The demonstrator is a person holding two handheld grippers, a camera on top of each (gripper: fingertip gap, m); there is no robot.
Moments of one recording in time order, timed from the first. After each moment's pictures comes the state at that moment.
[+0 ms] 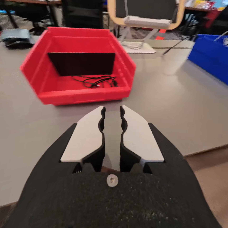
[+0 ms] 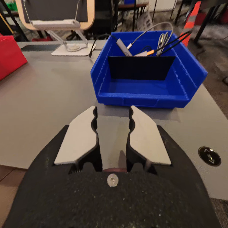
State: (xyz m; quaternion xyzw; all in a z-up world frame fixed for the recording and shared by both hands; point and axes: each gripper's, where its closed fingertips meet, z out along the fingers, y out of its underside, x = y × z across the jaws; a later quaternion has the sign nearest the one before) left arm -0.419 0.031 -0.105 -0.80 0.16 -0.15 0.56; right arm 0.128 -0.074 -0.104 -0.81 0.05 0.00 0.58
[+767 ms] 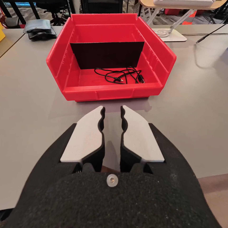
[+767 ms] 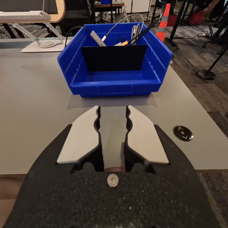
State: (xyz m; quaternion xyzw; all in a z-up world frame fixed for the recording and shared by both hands) left arm -0.452 0.066 -0.126 -0.82 0.13 -0.10 0.54; right arm 0.170 -0.096 -0.128 -0.81 0.10 -0.05 0.58
